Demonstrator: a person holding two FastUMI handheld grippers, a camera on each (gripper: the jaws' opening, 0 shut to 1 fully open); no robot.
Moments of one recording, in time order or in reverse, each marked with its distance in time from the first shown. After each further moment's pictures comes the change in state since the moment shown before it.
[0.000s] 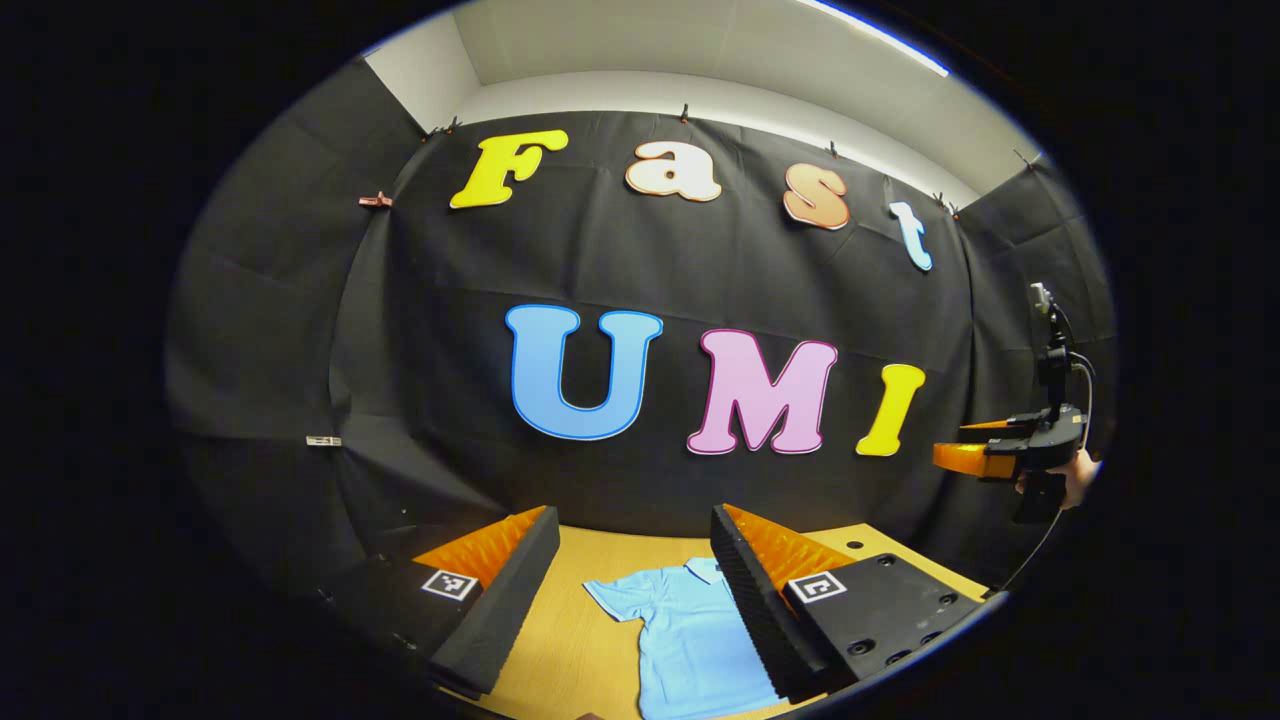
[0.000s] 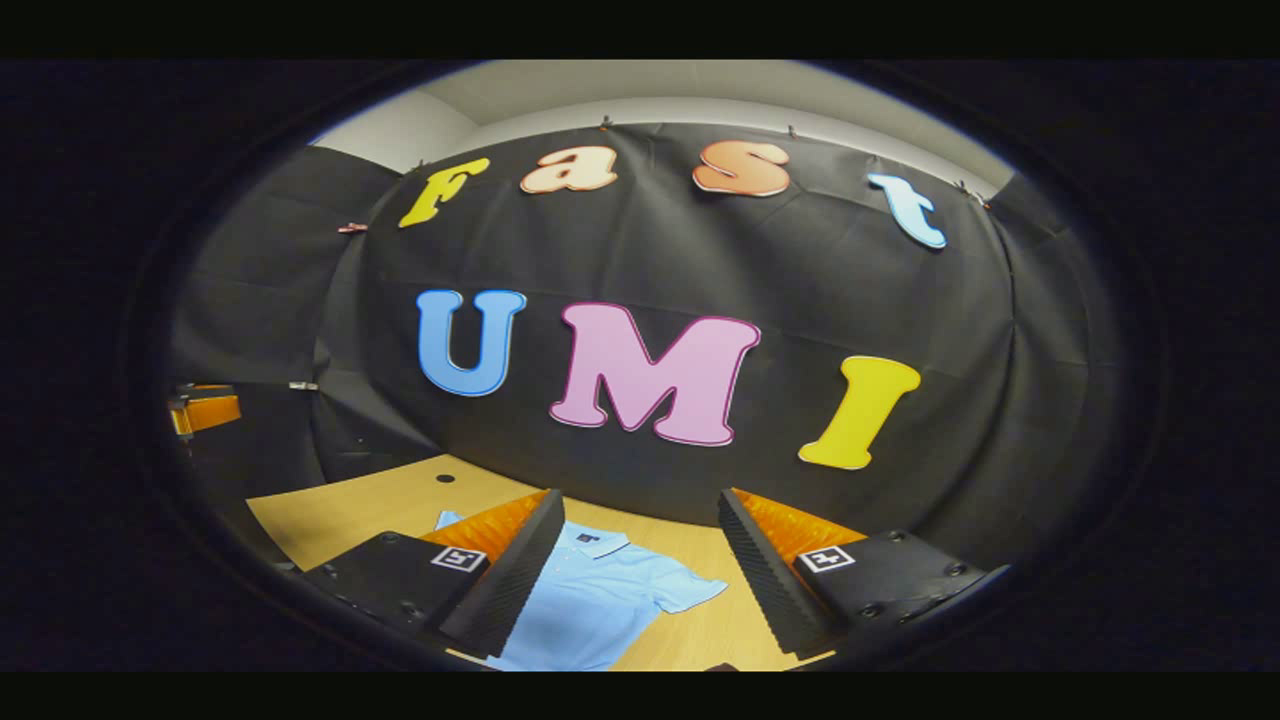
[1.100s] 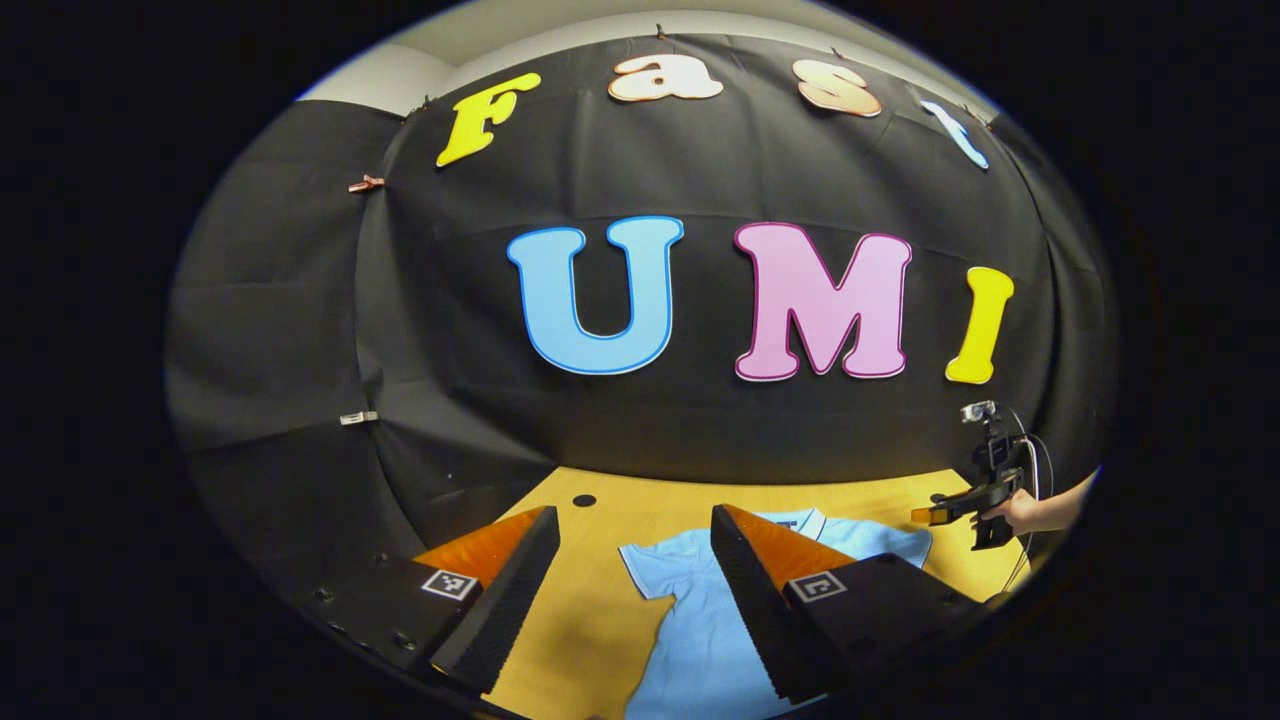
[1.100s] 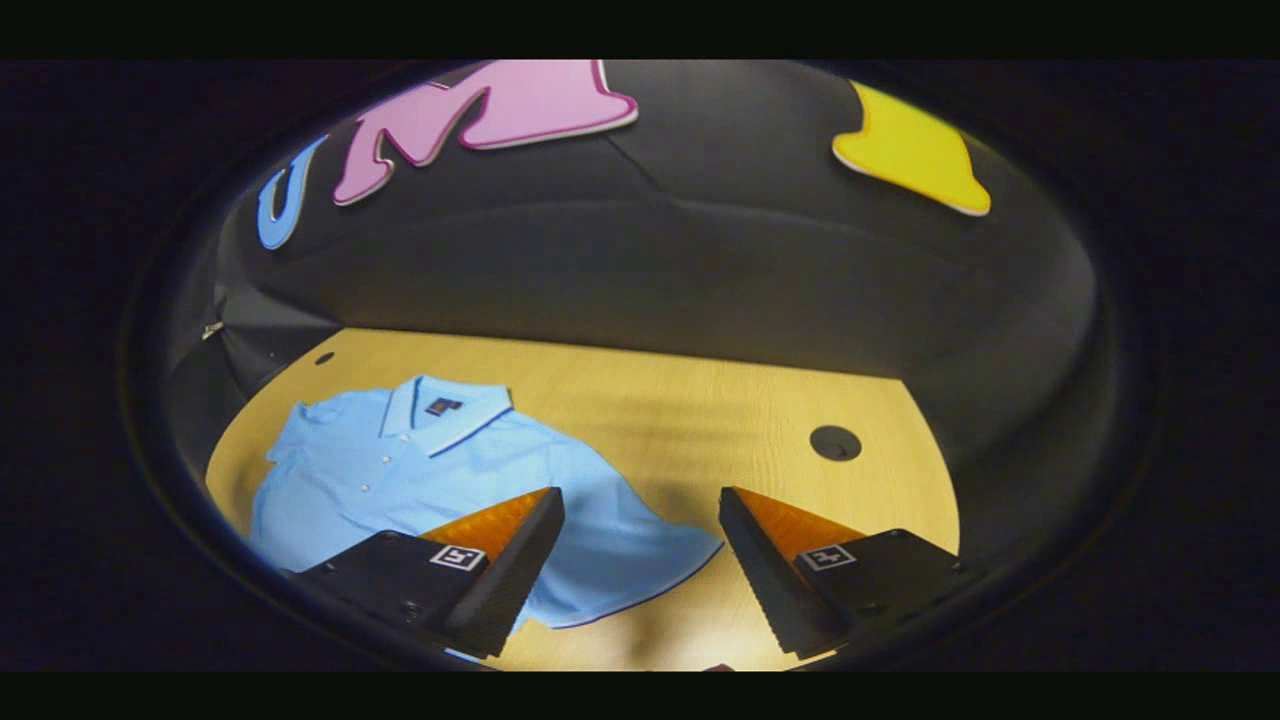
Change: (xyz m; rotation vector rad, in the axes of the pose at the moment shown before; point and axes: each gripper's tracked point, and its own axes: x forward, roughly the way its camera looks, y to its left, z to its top) left arm 0.095 -0.049 -0.071 0.095 0.239 0.224; right arm 0.229 -0.125 -0.387 0.175 0.646 0.039
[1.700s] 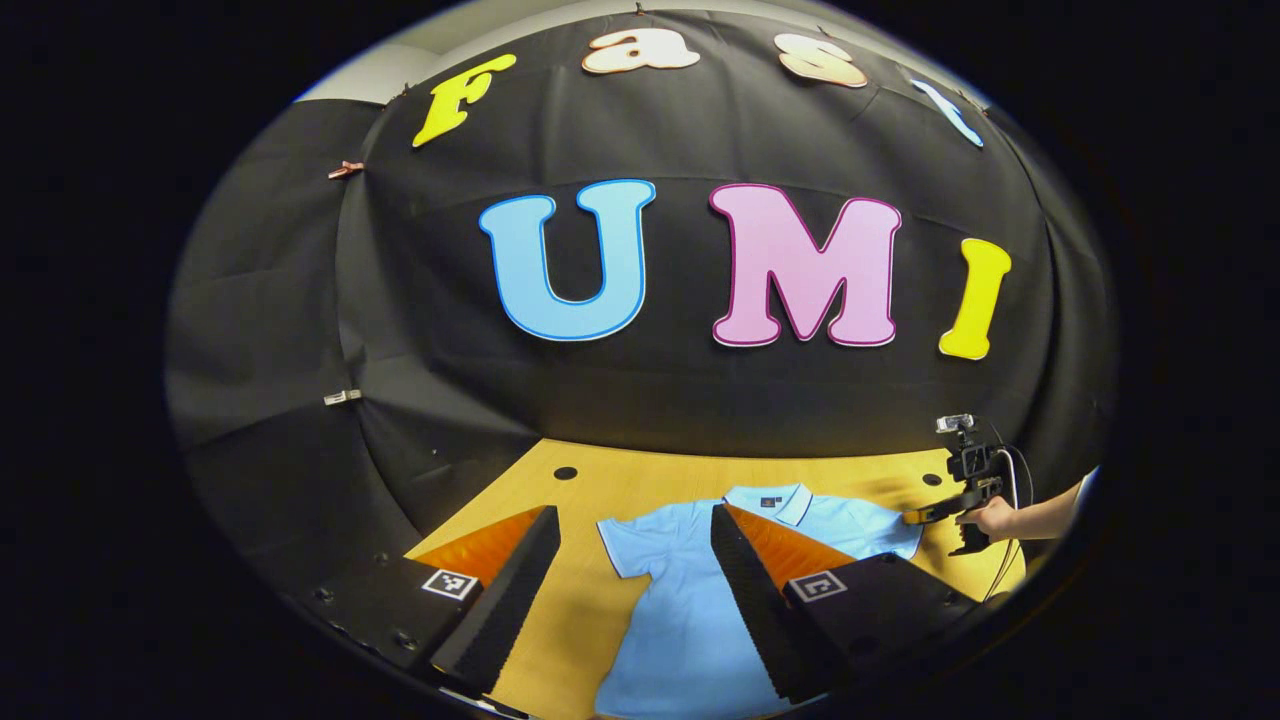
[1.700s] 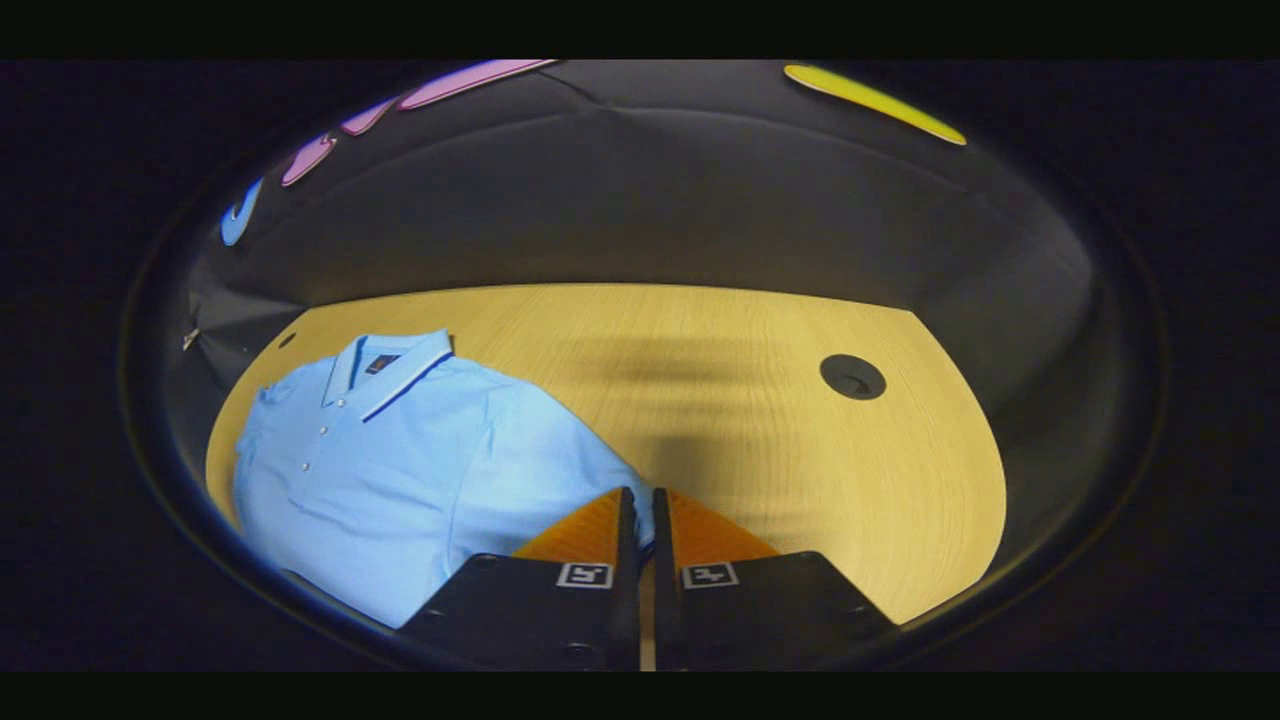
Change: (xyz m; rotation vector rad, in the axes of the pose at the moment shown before) left arm 0.009 -0.031 -0.017 0.020 0.068 -0.022; right arm 0.035 -0.010 -0.042 0.036 0.112 -0.039
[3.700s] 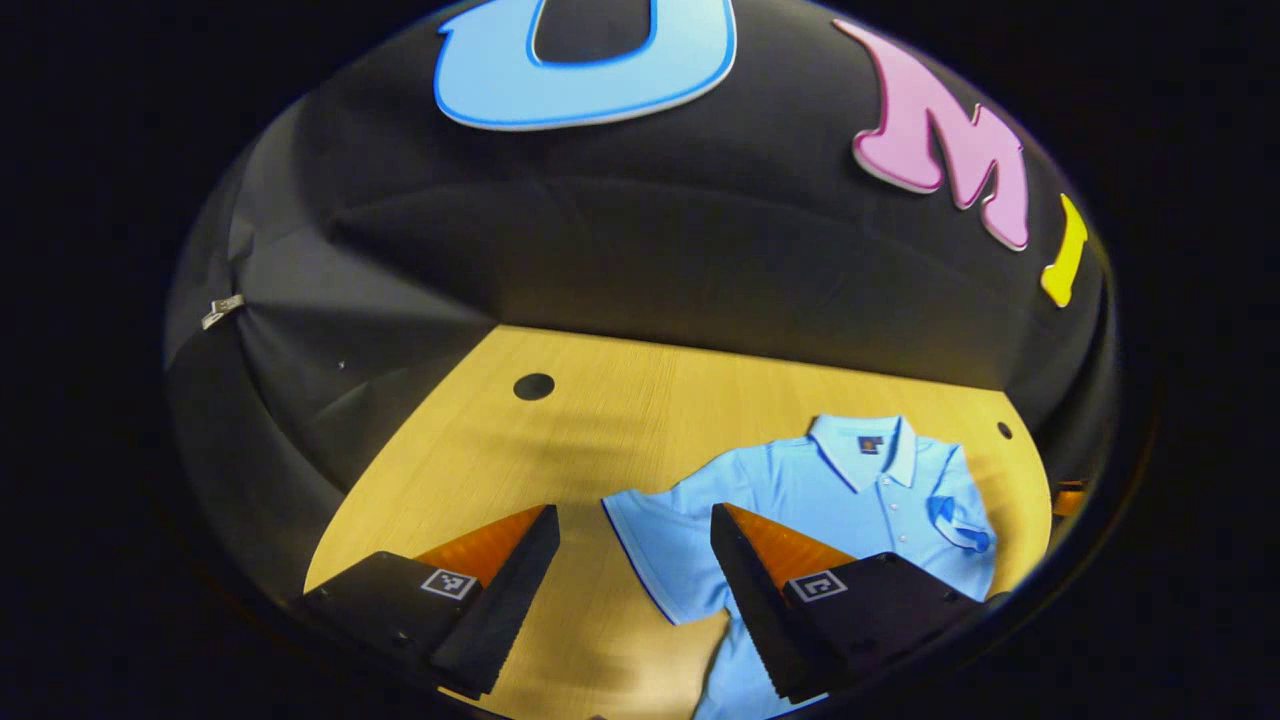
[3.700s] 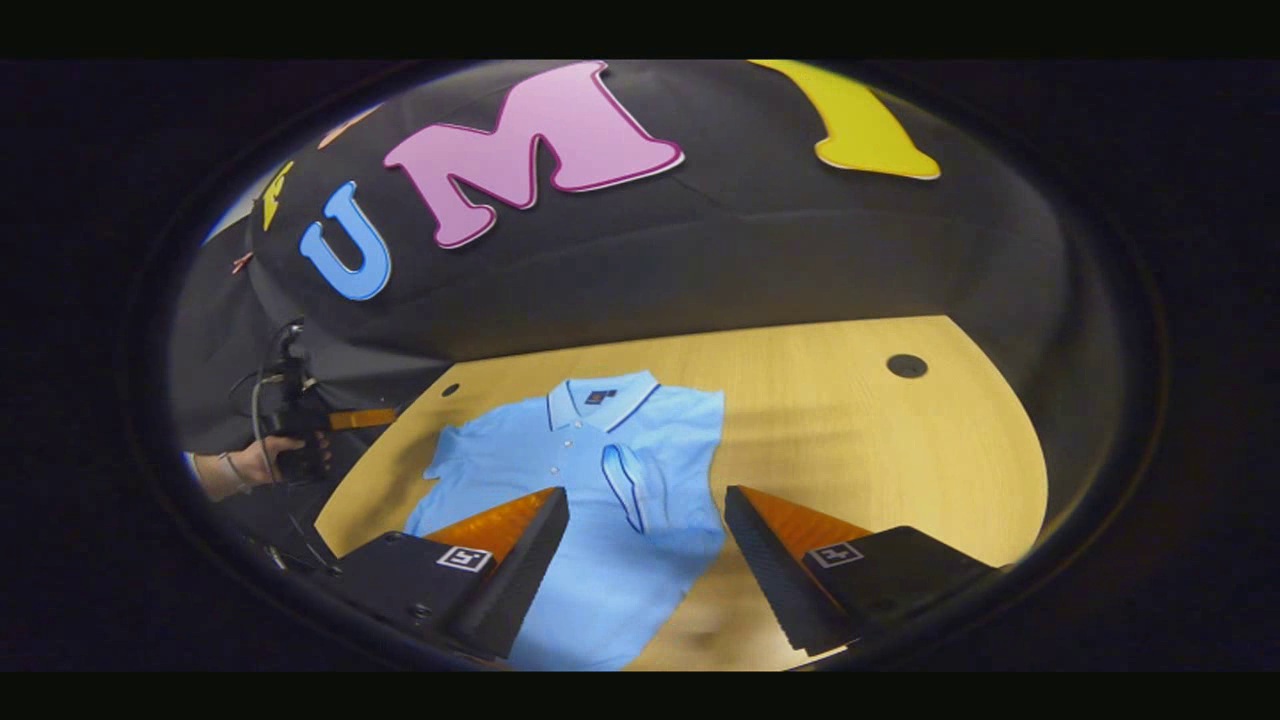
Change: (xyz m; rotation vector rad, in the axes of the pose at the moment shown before) left arm 0.314 0.063 -0.157 -0.032 0.446 -0.087; right arm -0.184 0.100 -0.011 0.189 -0.140 0.293
